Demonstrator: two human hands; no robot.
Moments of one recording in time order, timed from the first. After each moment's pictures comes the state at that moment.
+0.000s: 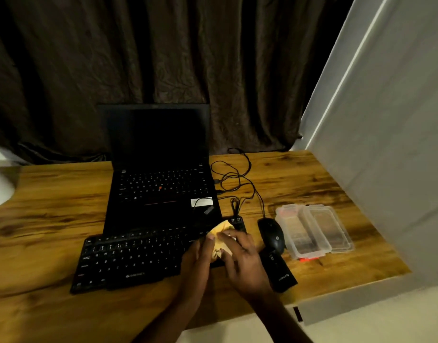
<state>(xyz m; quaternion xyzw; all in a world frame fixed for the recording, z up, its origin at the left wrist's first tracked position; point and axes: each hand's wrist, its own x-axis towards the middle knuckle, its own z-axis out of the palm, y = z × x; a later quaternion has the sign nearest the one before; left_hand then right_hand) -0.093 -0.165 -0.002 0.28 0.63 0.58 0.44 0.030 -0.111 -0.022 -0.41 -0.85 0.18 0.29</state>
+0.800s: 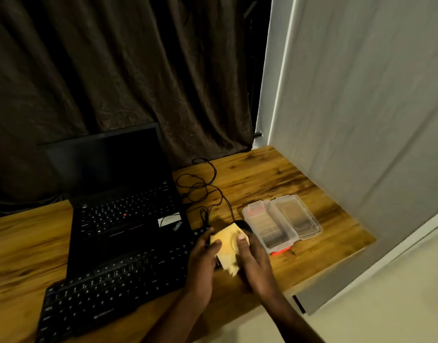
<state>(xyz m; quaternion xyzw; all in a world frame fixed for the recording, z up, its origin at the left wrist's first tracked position) -0.028 -0.116 0.007 0.24 0.51 0.59 0.58 0.100 -0.101 -0.013 -0.51 -0.54 0.48 0.47</state>
